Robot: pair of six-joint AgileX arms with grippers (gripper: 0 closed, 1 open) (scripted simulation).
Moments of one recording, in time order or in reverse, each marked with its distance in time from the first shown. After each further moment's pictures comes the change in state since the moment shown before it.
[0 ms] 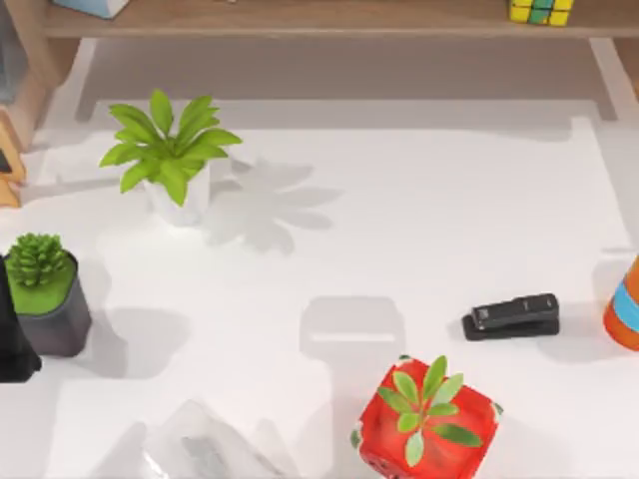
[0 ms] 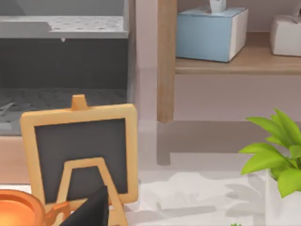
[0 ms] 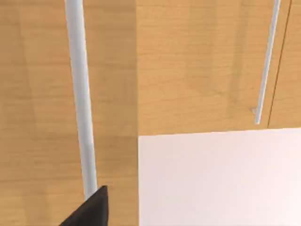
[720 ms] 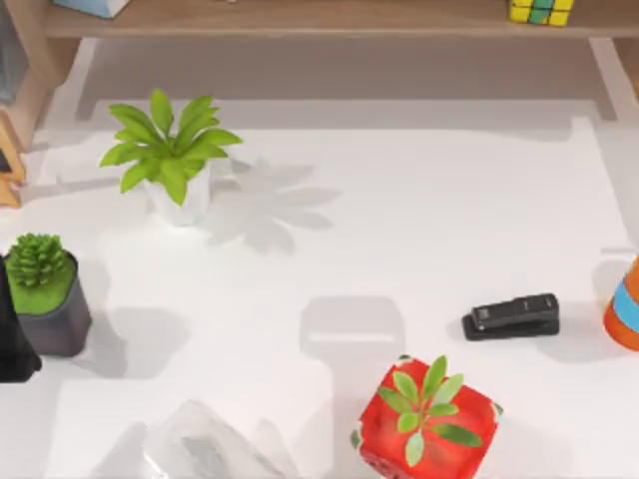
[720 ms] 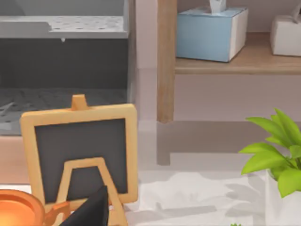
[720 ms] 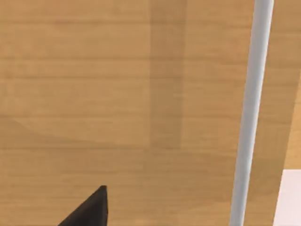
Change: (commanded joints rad) left arm 0.000 0.000 0.000 0.000 0.000 0.000; right arm 0.053 0.103 0.047 -0.082 -0.017 -0.093
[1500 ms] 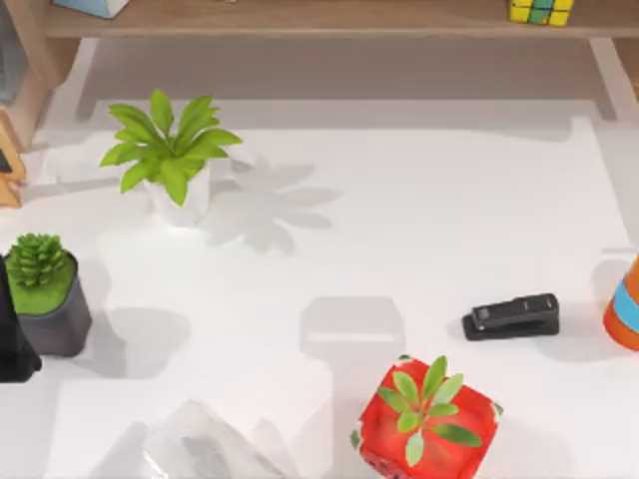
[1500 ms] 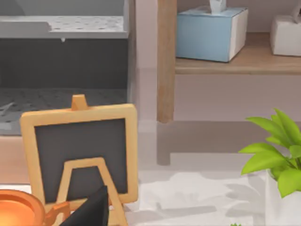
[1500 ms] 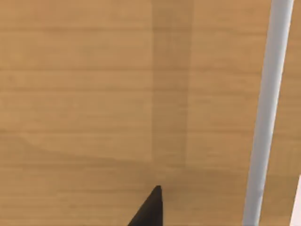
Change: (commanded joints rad) left arm 0.000 0.000 0.000 0.000 0.000 0.000; right arm 0.024 0.010 0.031 -0.022 0.024 -0.001
